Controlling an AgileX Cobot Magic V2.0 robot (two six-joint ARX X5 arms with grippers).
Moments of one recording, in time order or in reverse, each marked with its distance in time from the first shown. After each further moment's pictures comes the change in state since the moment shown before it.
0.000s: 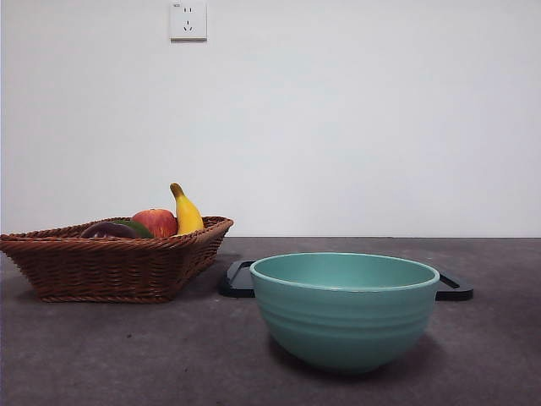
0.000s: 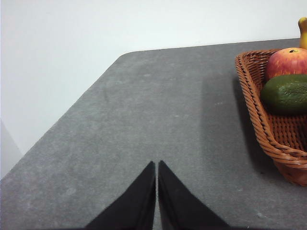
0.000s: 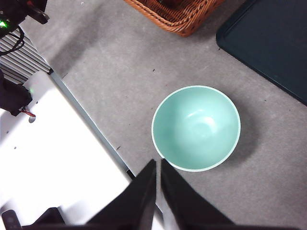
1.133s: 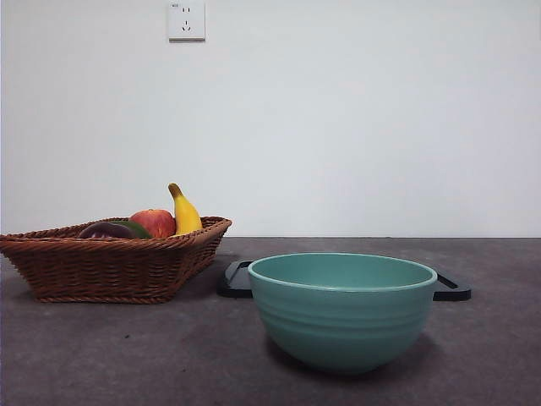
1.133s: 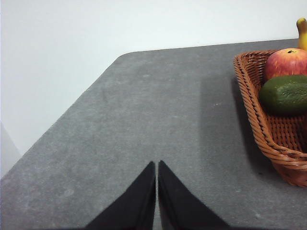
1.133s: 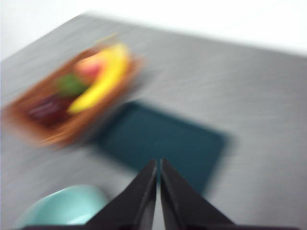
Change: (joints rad) left arm 0.000 0.000 0.000 0.000 0.000 0.000; right arm -0.486 -0.217 -0.176 0.410 0.056 -0.103
